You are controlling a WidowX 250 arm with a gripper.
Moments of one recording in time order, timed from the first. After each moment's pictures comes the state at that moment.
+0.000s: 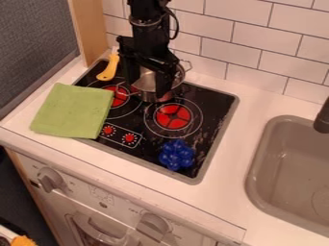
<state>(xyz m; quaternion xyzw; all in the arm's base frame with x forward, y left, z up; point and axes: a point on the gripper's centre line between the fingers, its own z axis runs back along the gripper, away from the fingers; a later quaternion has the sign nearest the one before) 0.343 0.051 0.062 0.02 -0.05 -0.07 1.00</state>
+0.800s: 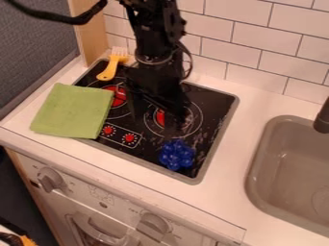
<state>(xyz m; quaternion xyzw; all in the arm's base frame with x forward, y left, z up) 0.274 -0.010 0.071 0.02 -0.07 -0.13 0.99</state>
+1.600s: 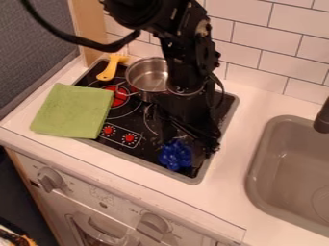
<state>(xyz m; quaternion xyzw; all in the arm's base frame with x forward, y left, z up) 0.276 -0.046 0.038 0.00 -0.05 -0.16 0.99</state>
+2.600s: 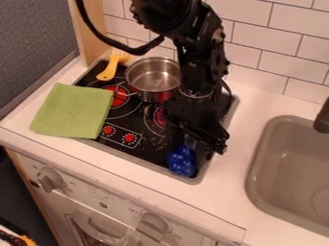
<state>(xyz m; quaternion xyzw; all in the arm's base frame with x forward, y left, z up) 0.287 -0.047 0.018 -0.01 0.01 -0.13 0.99</state>
